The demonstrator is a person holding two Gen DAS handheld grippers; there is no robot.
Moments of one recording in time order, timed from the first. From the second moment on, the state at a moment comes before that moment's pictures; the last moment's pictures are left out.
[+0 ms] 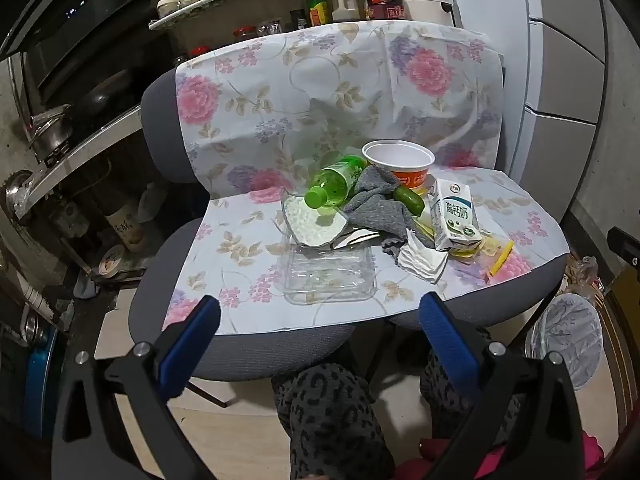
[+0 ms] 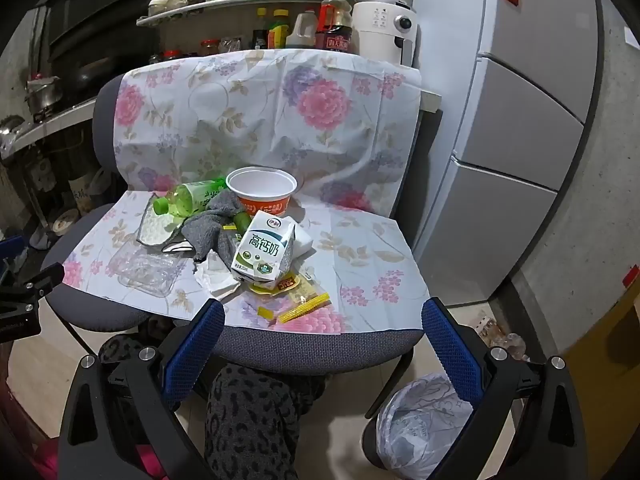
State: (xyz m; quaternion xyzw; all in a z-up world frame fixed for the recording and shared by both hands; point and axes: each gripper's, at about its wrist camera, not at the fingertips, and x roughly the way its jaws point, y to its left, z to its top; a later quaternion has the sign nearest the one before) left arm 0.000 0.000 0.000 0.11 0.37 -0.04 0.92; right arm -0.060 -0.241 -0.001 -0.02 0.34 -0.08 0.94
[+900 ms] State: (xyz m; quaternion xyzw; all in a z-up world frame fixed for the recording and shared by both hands) left arm 0.003 0.010 0.009 0.10 0.37 -0.04 0.92; right arm -0.057 -0.243 0.000 -0.02 0.34 -0.08 0.94
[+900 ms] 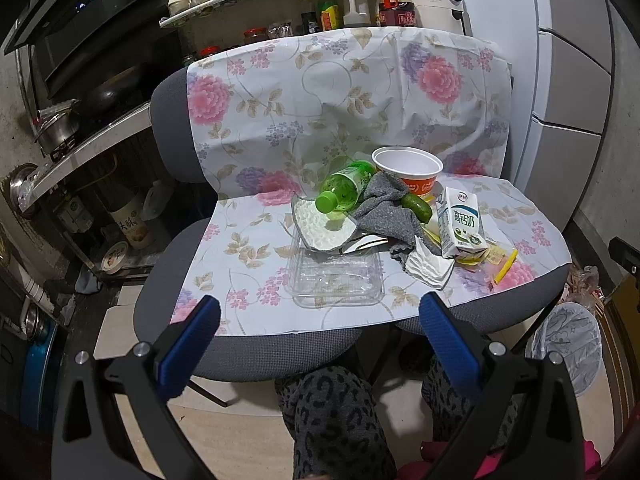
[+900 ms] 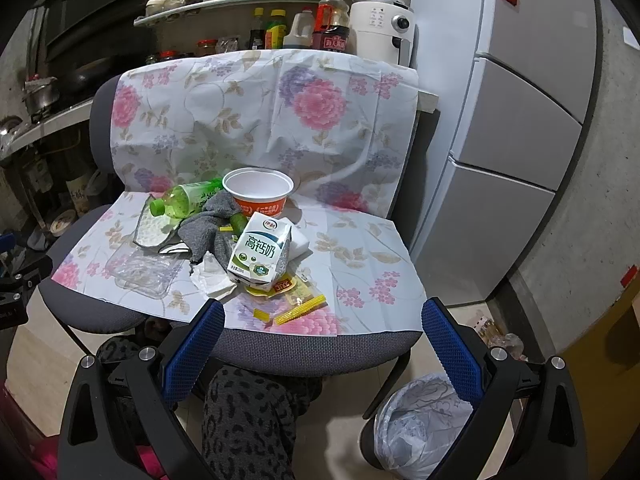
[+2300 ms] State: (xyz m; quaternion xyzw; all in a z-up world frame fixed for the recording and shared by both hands) left arm 0.005 0.025 0.011 0.09 0.37 -0.04 0.92; right arm -0.057 -0.244 -0.001 -0.02 0.34 -0.08 0.94
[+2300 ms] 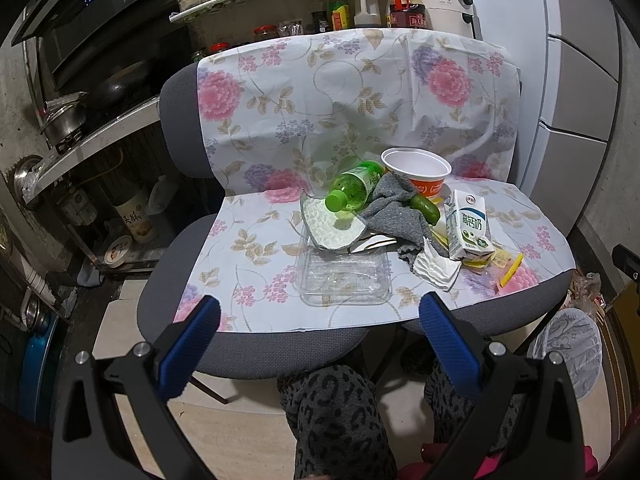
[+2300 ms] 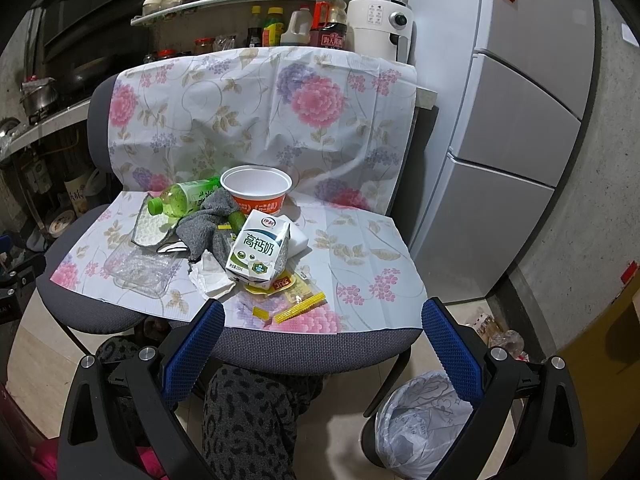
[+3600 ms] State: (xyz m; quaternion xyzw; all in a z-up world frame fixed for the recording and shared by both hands) left arm 0.040 0.030 -0.023 0.08 0.41 -0.04 0.91; right arm -0.022 -0.248 -0.037 0.01 0.33 0.00 0.94
